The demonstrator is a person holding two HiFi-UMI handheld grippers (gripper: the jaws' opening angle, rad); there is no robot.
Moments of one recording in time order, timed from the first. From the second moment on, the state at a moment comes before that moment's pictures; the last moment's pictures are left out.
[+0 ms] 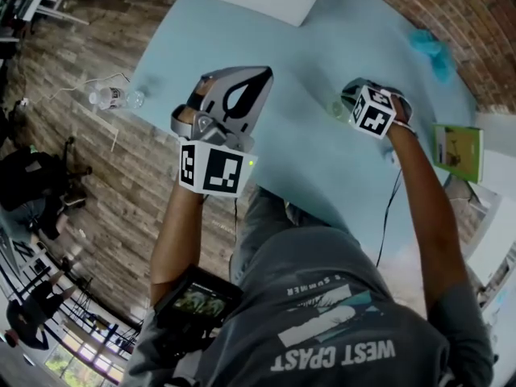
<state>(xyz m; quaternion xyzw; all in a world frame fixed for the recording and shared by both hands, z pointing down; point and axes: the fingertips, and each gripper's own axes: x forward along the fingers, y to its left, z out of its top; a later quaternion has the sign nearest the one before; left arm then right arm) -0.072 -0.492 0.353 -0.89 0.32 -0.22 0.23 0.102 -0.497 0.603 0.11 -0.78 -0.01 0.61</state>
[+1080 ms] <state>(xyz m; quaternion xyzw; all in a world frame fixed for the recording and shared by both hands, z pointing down) -0.109 -0.538 0.352 -0.89 0.35 -0.19 0.22 0.008 -0.600 0.395 0.17 -0.81 -0.18 0.53</state>
